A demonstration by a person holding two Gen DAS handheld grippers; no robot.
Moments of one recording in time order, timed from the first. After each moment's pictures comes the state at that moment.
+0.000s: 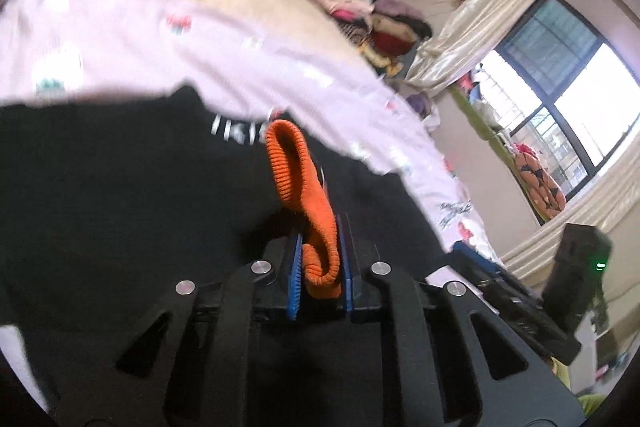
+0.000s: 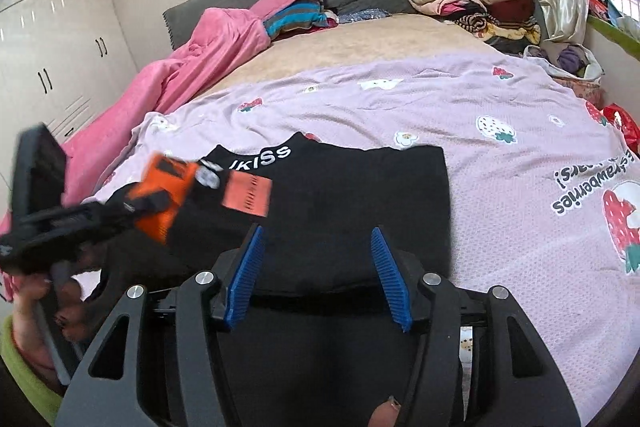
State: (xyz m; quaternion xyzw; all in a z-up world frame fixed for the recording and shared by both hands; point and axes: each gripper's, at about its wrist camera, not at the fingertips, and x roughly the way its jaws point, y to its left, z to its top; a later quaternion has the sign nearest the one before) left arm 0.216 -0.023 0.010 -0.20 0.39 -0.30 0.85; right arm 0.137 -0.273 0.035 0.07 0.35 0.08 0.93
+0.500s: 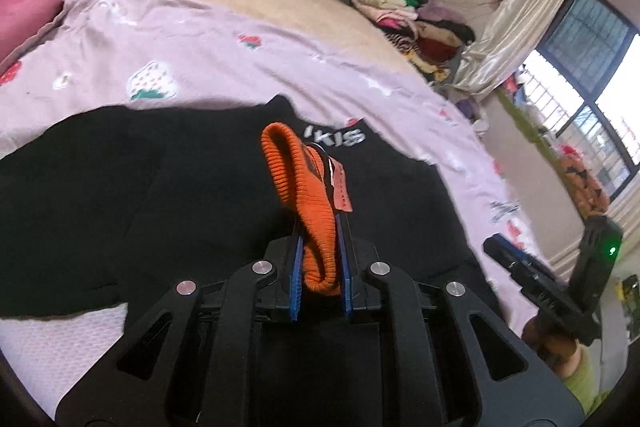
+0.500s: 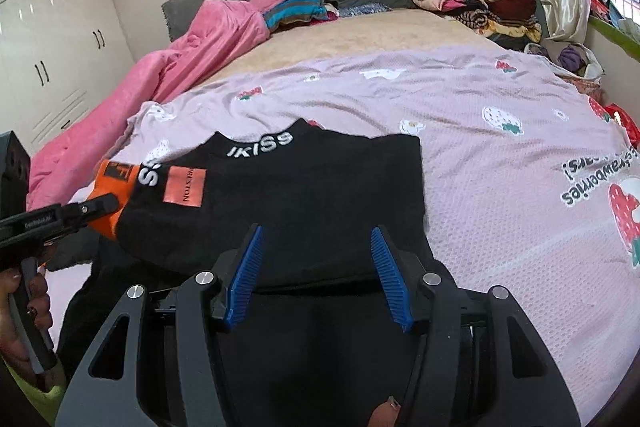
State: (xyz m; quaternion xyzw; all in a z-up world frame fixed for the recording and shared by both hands) left arm 0.201 0.029 0.003 -0.16 0.41 -0.21 0.87; right arm 0.144 -0.262 0.017 0.07 0.36 0.07 0.93
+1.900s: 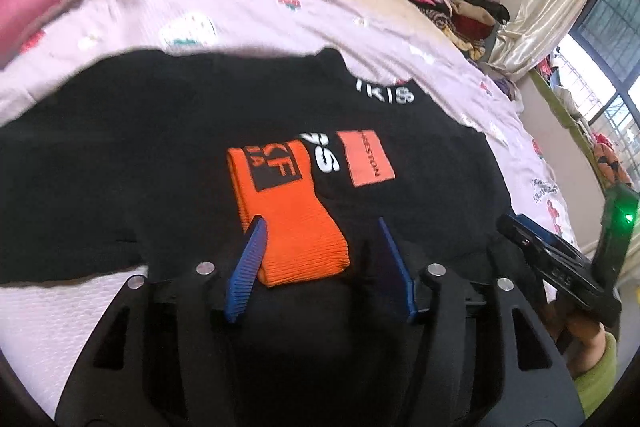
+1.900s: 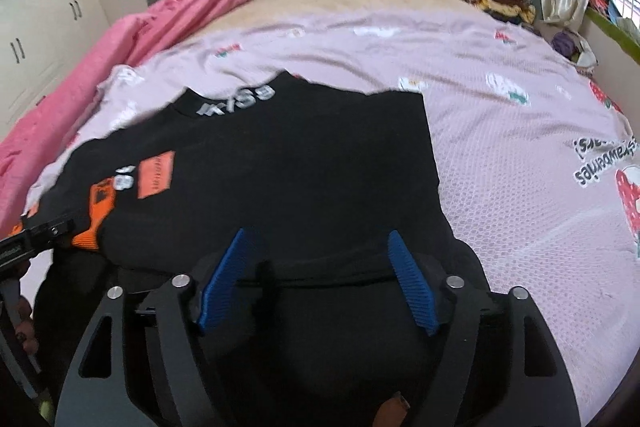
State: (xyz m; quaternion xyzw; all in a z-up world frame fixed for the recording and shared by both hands) left arm 0.195 0.037 -0.028 -0.13 0.44 -0.16 0.87; right arm 0.169 -0.248 -0.014 0.04 0.41 0.04 0.91
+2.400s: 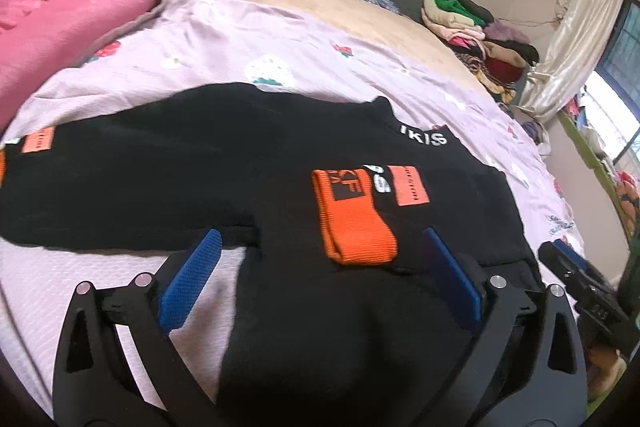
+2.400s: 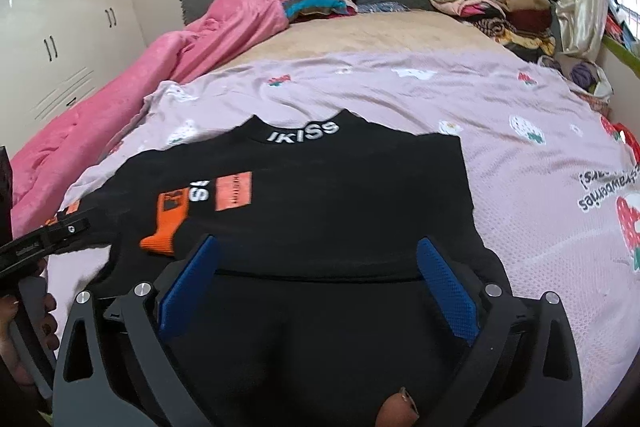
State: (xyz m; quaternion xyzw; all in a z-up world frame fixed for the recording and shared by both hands) left arm 0.154 0.078 0.001 -0.14 0.40 -0.07 0.90; right arm 0.134 -0.203 0.029 0.03 0.37 0.09 0.93
